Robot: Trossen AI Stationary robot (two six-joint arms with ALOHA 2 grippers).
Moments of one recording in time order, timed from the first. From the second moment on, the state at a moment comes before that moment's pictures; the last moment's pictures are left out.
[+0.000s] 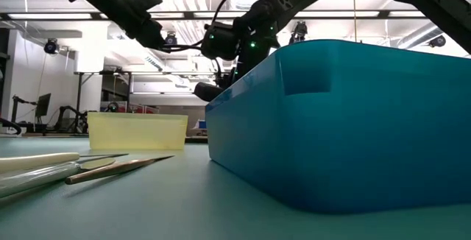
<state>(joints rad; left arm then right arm) 0.40 0.97 0.71 -0.11 -0.52 0.38 -0.23 2.21 1.74 -0.72 0.16 0.76</state>
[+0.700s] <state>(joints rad) 0.40 0.97 0.71 -0.11 -0.52 0.38 -0.22 2.26 1.74 -0.71 0.18 0.80</state>
